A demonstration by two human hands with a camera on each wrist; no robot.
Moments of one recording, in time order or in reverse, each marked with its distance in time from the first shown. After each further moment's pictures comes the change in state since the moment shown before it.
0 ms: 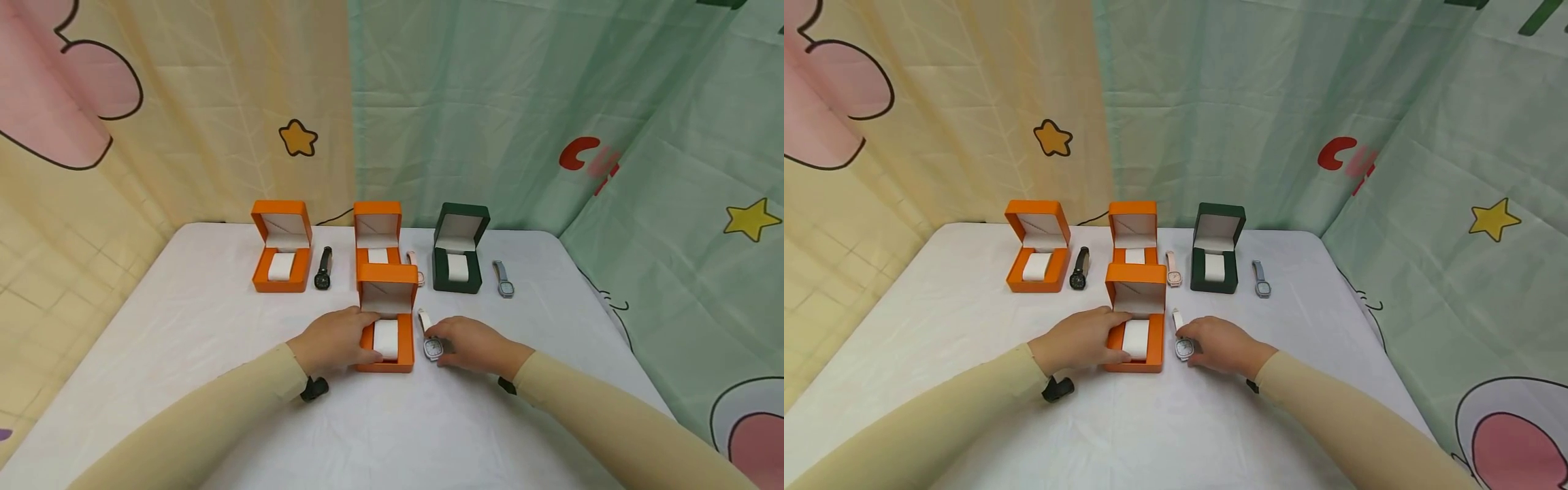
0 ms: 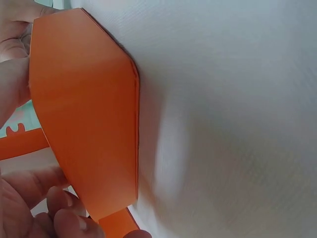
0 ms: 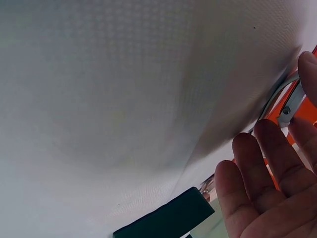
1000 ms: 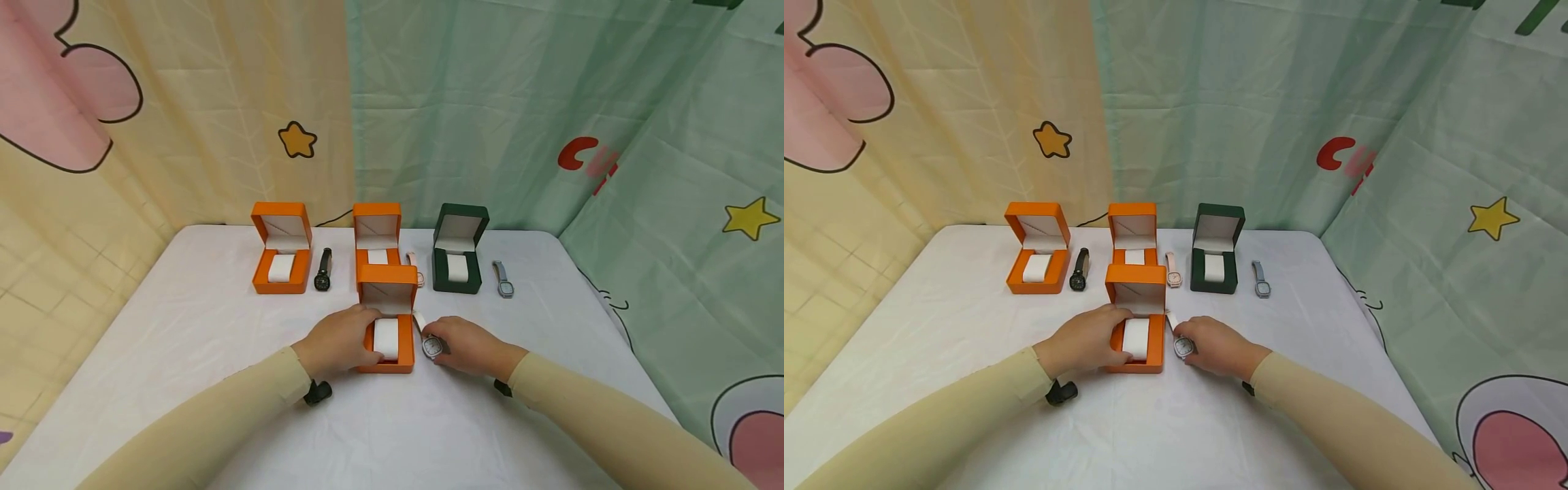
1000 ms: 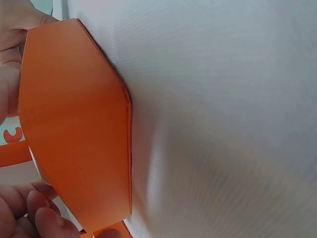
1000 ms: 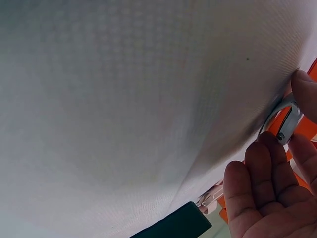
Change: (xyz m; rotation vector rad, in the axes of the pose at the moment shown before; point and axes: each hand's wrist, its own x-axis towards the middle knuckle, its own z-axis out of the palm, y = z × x) left_hand 0.001 0.005 0.004 -0.084 0.063 -0.007; right_hand 0.007 -0.008 0.005 0.038 0.016 0.066
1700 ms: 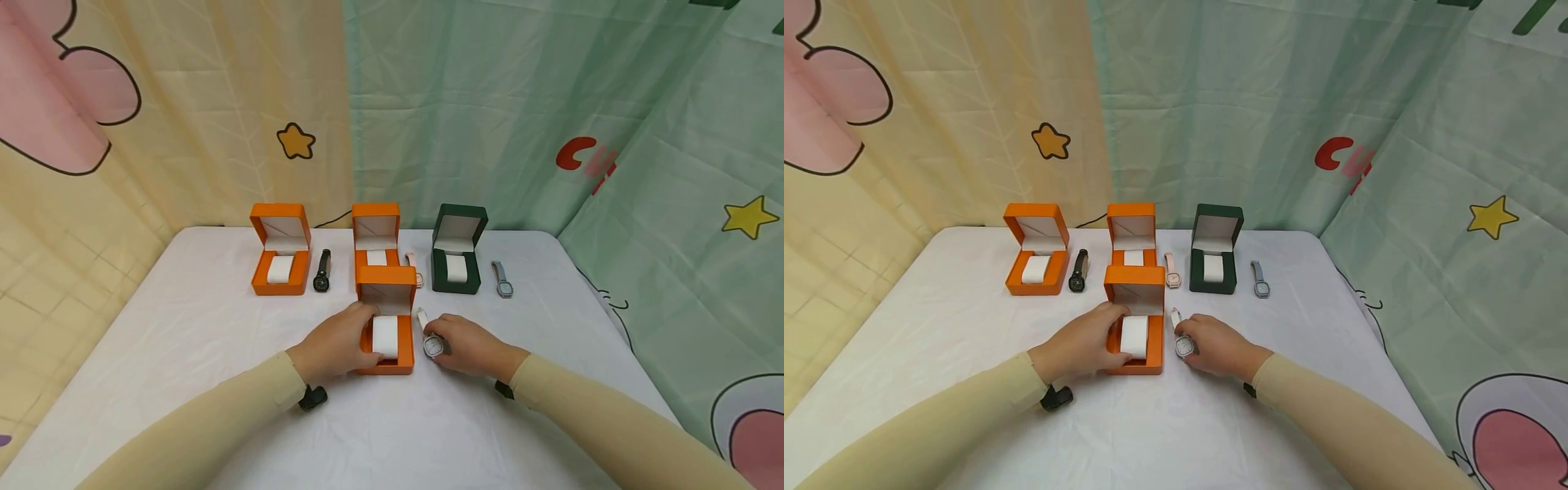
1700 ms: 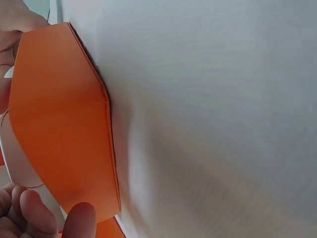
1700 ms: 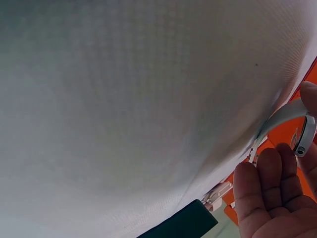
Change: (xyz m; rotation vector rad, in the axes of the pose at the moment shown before) left_hand -0.004 -0.007 0.003 -0.141 0.045 0.058; right_hand -0.005 0.005 0.001 0.049 0.081 -0.047
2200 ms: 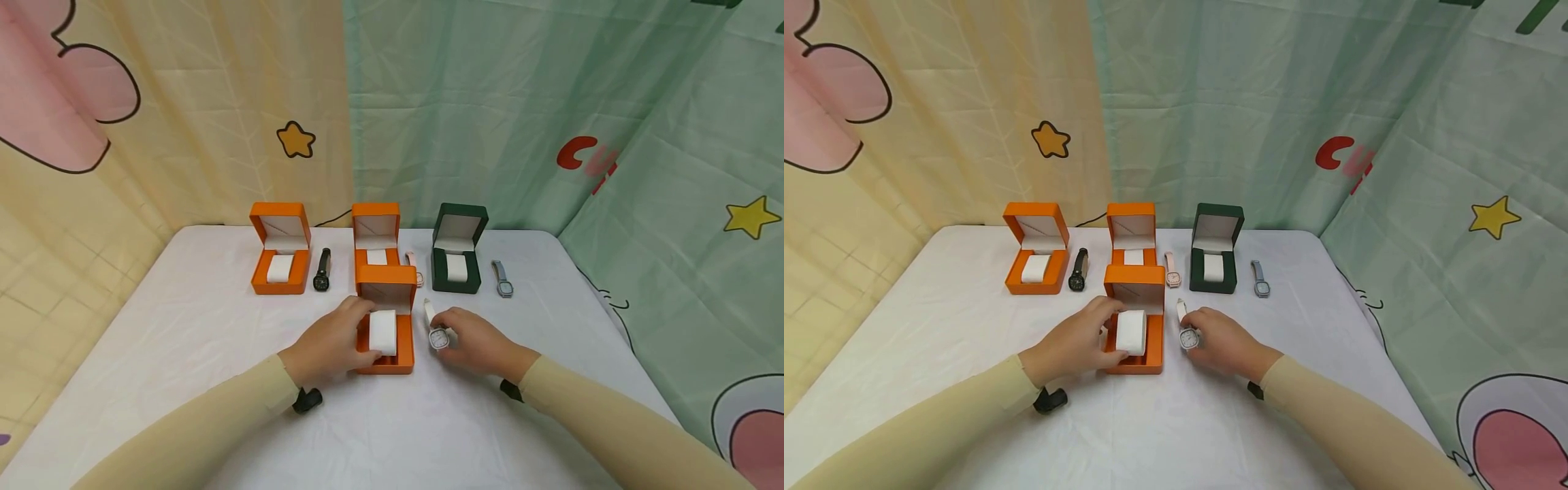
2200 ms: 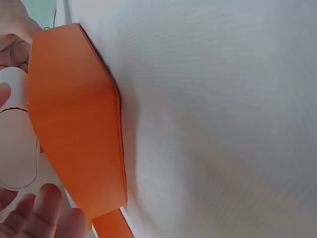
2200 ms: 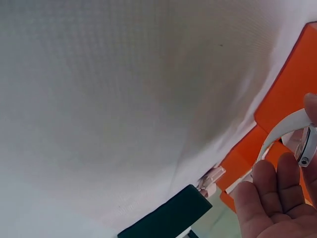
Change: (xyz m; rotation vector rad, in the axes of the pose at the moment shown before) left_hand -0.009 -0.001 -0.007 -0.014 0.082 0.049; right_hand -0.013 0.003 -0.009 0.108 0.121 0.018
